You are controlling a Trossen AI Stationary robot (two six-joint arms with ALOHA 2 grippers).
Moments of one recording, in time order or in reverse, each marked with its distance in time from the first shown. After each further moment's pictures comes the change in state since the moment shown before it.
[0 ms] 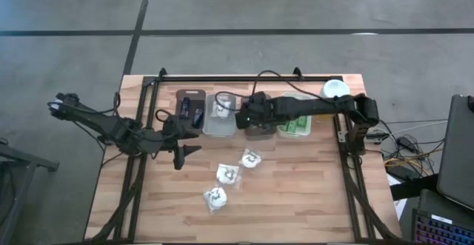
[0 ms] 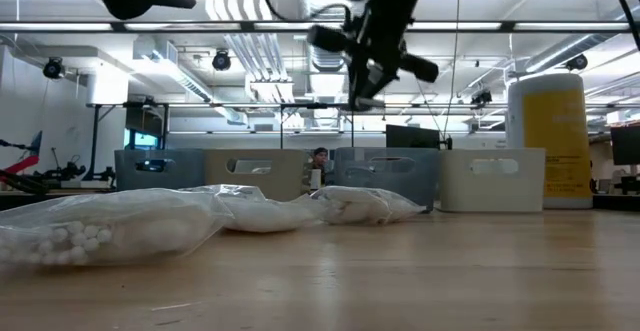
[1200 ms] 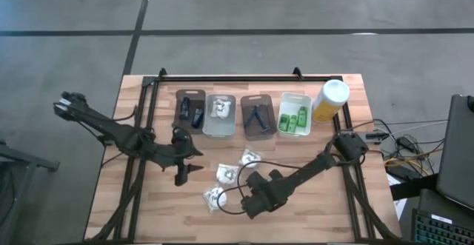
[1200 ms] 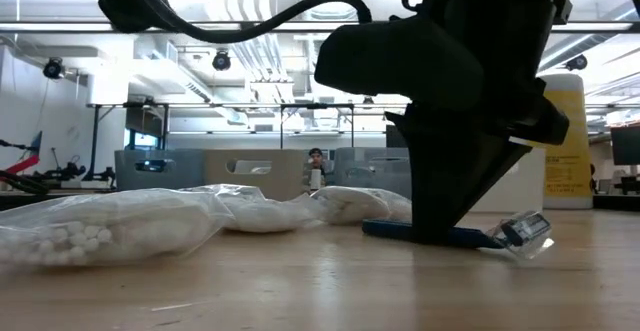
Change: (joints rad) left arm -0.061 0.151 -0.001 -0.003 0.183 0.091; right arm 0.592 0.374 0.051 -0.026 -0.150 0.293
